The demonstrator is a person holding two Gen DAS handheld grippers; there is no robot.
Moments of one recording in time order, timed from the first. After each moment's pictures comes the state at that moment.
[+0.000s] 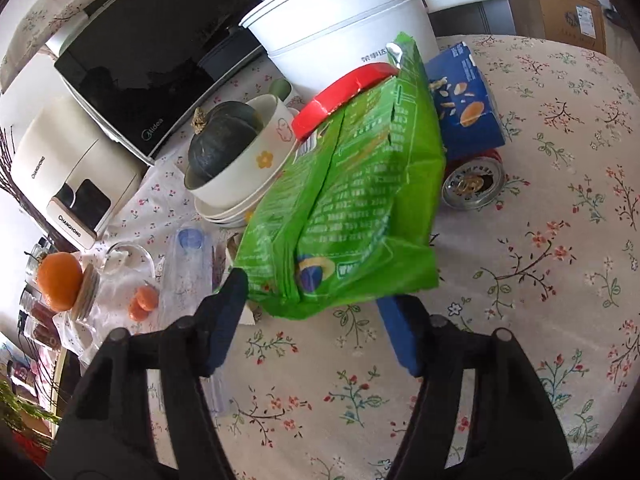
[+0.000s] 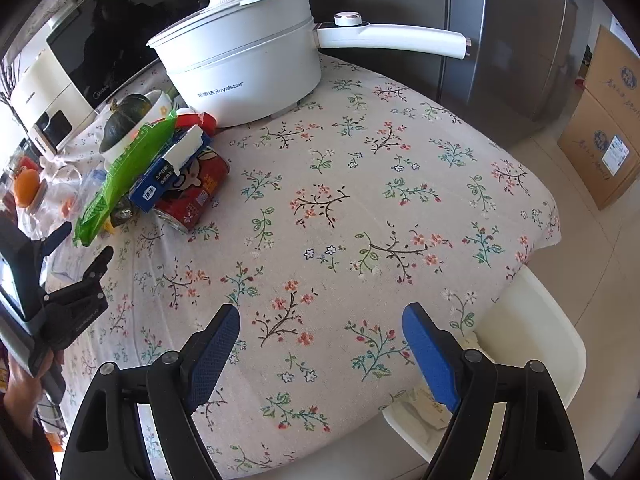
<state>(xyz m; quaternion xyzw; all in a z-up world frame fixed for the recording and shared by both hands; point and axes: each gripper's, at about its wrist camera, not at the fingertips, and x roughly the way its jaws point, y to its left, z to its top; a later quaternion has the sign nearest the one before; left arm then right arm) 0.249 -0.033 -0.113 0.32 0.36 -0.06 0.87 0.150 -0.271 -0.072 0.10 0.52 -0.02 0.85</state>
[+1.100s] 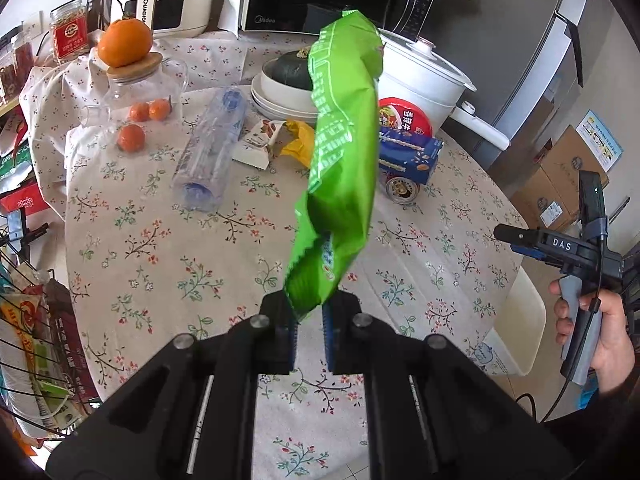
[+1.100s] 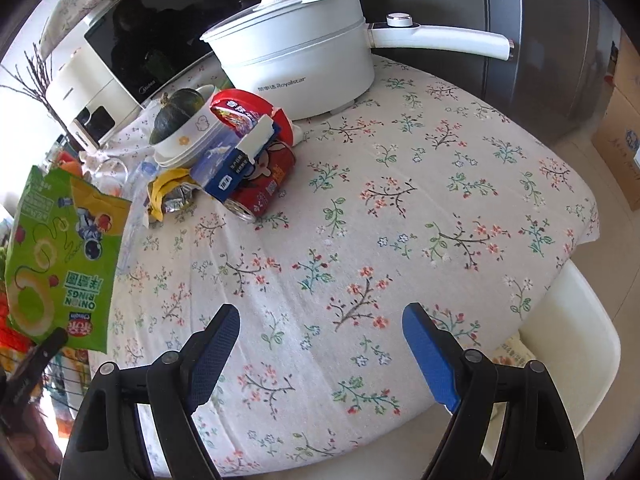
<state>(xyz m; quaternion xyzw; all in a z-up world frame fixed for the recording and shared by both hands) 0.124 0.083 -0.039 -0.09 0.46 -0.08 0.88 0.153 -0.231 -0.067 0.16 0.50 0.05 0.85</state>
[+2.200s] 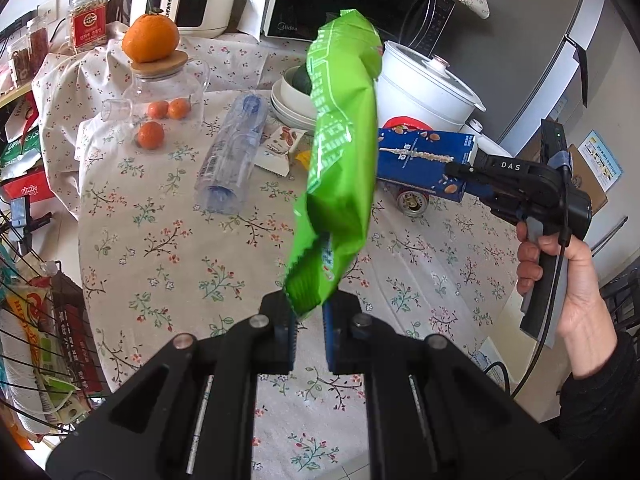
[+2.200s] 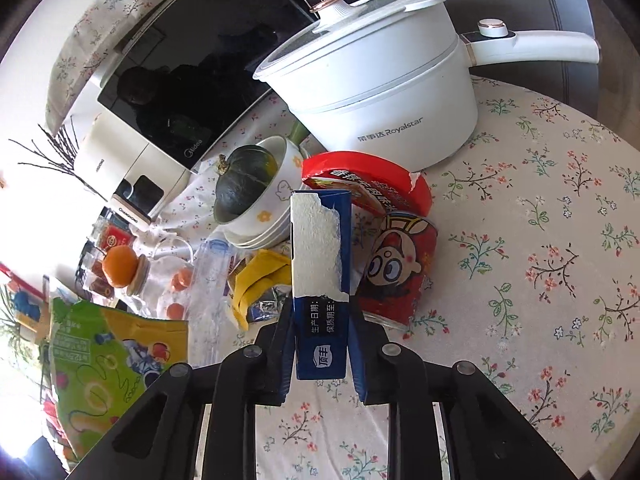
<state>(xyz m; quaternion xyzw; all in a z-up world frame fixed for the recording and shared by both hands) 0.118 0.107 -0.030 -0.11 0.45 -0.08 0.88 0.227 -0.168 -0.053 0.26 0.45 0.11 0.85</state>
